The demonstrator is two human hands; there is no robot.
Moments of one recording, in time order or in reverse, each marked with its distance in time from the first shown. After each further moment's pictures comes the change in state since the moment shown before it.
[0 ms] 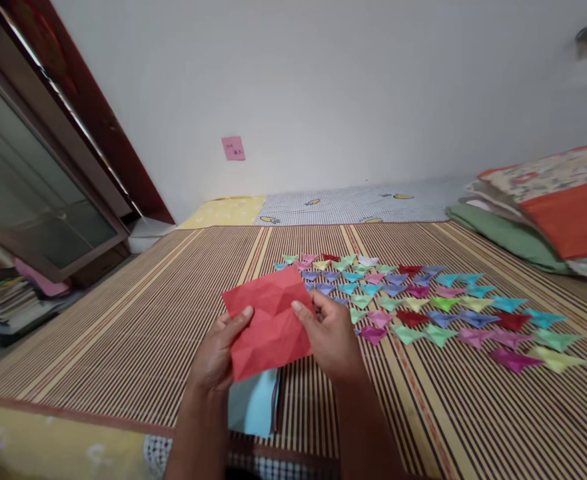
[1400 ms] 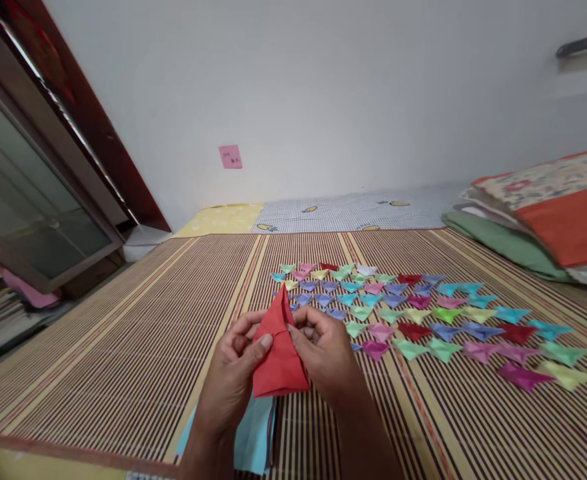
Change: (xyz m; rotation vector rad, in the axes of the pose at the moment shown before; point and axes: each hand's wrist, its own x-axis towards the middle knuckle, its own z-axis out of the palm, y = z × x) left_hand -0.006 -0.018 0.017 0.148 -0.104 0.135; right_hand -0.001 0.000 0.008 0.207 -0.069 0.044
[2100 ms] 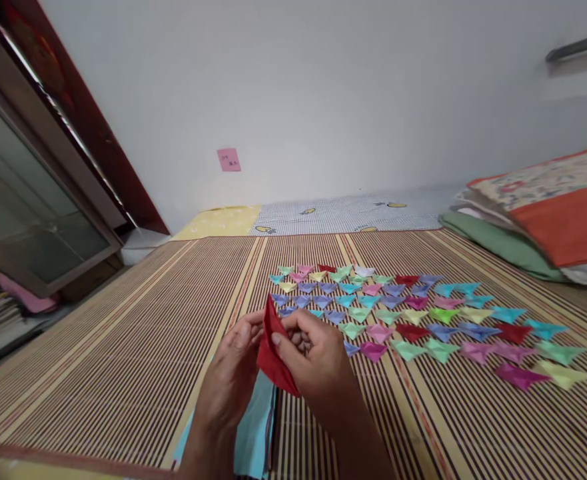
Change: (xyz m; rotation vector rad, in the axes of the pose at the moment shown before) left_hand 0.004 -0.005 -0.004 -0.155 -0.021 0.006; right_hand -0.011 -0.016 0.008 -0.382 -0.003 -0.160
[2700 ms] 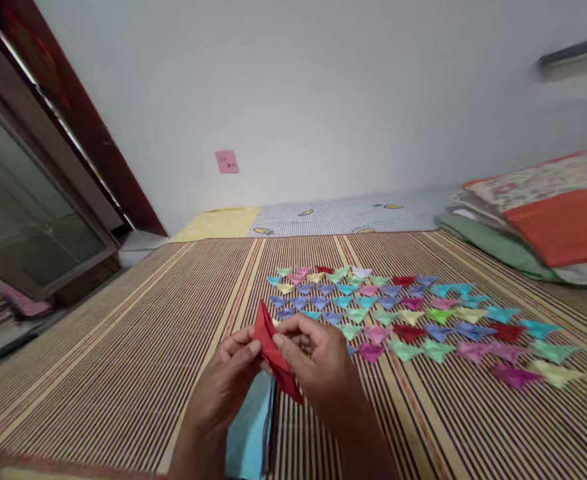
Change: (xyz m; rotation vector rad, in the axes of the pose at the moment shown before) left_hand 0.001 0.004 -0.012 0.045 -0.163 -0.108; right_hand -0.001 -0.009 -0.006 0.086 -0.045 0.047
